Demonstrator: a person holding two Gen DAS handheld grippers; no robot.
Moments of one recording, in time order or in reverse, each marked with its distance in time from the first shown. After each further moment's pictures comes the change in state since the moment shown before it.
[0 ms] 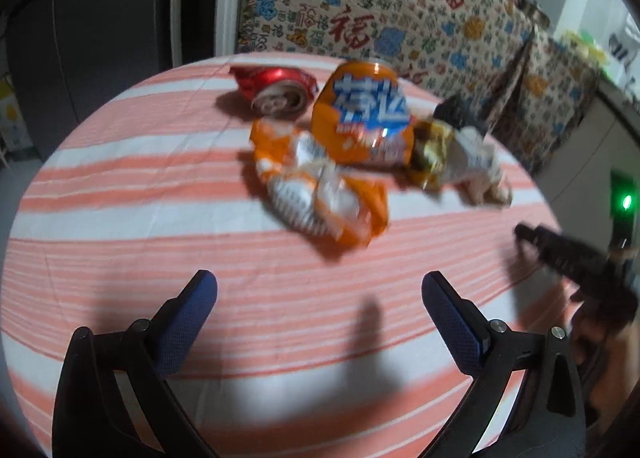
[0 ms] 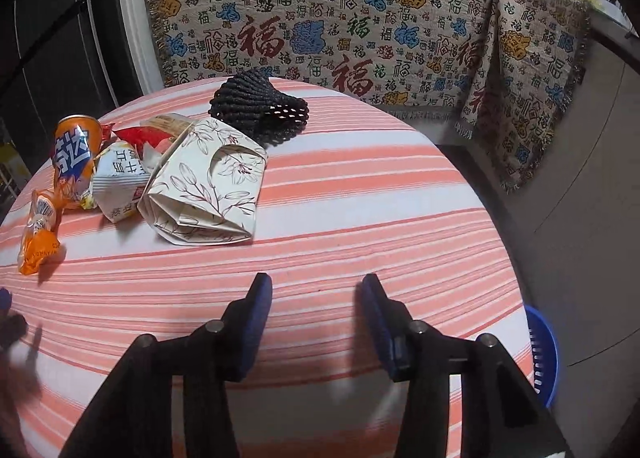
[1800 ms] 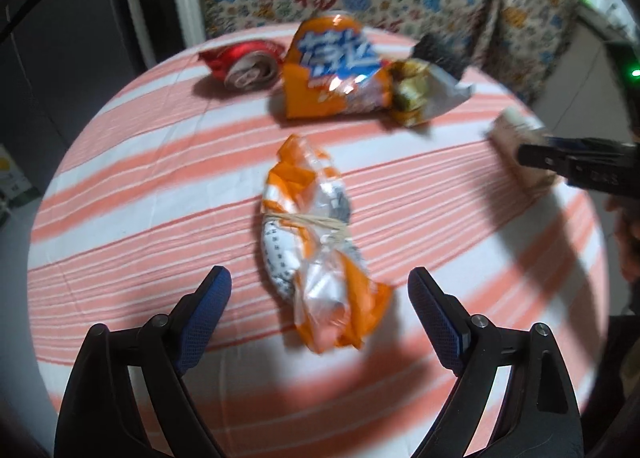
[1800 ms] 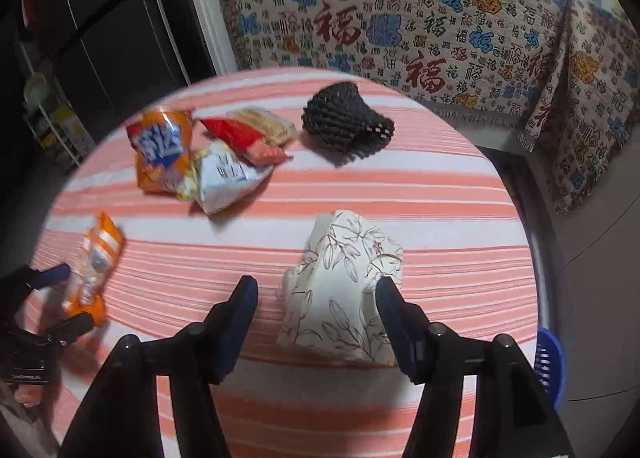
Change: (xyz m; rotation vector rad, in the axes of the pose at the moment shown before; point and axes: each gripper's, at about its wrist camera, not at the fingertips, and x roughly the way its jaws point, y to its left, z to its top) left arm 0.006 -0.021 -0.022 0.208 0.147 0.098; right arm -0.020 0.026 0.034 -0.163 0.134 0.168
